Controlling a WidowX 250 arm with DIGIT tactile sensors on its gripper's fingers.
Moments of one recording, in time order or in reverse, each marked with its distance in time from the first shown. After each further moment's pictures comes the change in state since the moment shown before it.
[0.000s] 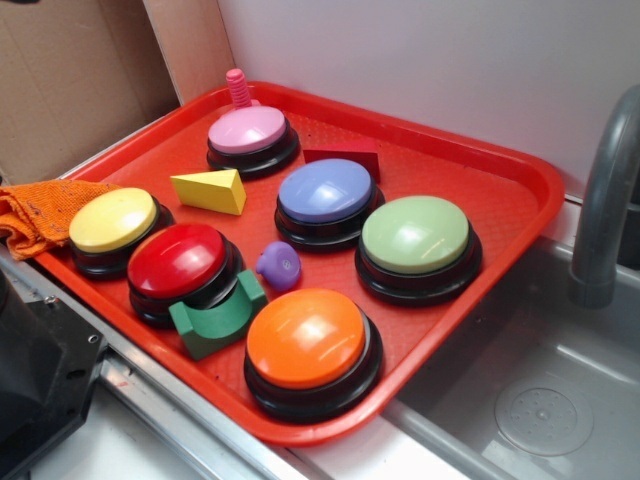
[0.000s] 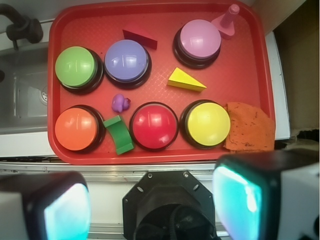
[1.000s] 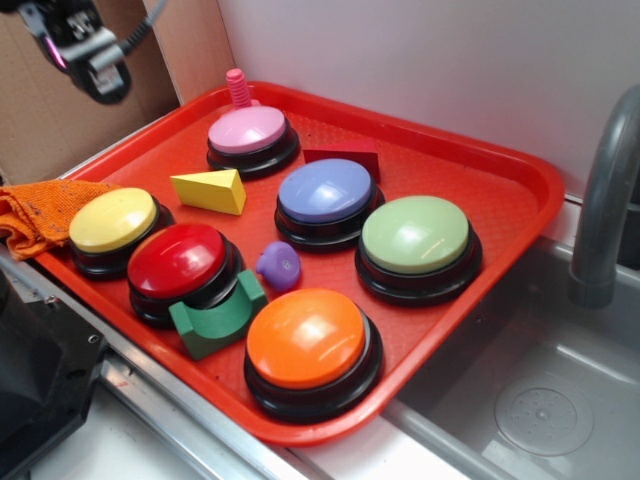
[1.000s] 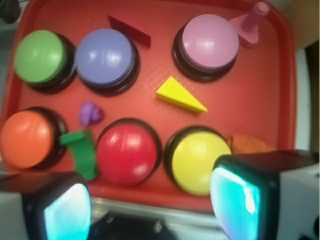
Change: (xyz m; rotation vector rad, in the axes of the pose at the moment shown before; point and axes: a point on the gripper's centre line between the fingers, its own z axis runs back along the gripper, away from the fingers) arm 0.042 0.053 -0.092 -0.025 0.000 -0.150
